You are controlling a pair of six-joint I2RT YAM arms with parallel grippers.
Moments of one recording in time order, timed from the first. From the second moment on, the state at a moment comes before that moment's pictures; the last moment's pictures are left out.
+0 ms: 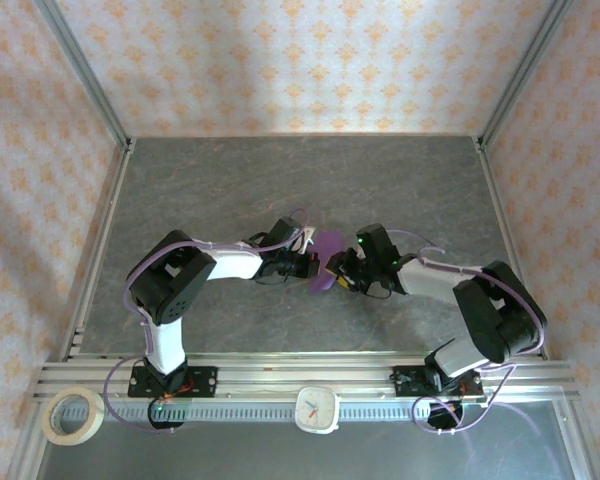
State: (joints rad) left arm -0.65 1.87 0.94 0.05 0.34 -0.52; right arm 0.53 1.50 0.62 -0.02 -0.40 1.15
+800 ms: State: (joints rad) left arm -0.65 1.87 0.92 0.09 0.38 -0.53; right arm 0.44 1.59 0.64 0.14 -0.45 1.08
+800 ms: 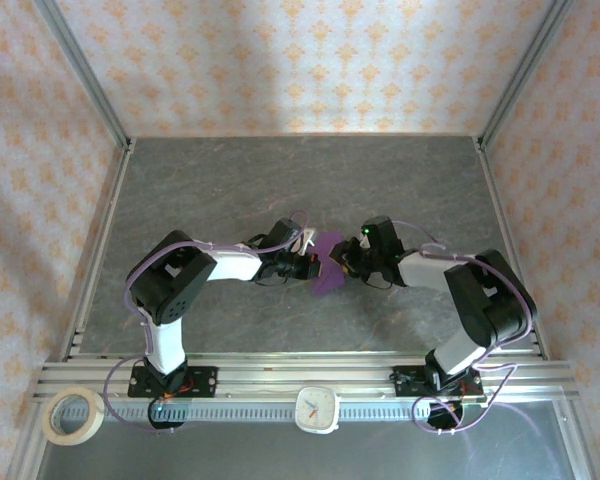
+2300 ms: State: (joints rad) left arm -0.55 1.23 0.59 0.15 0.00 -0.63; right arm 0.68 1.47 1.14 -0.68 0.47 0.96
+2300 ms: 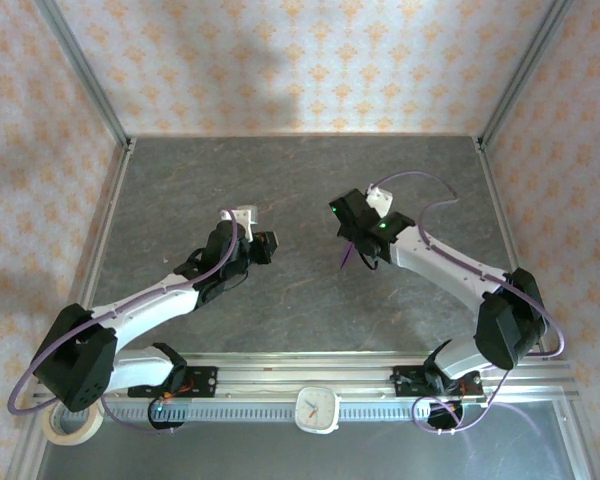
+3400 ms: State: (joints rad) left arm -0.28 1.11 0.50 0.12 0.05 -0.73; right arm 0.79 1.76 1.37 -0.97 0.80 0.86
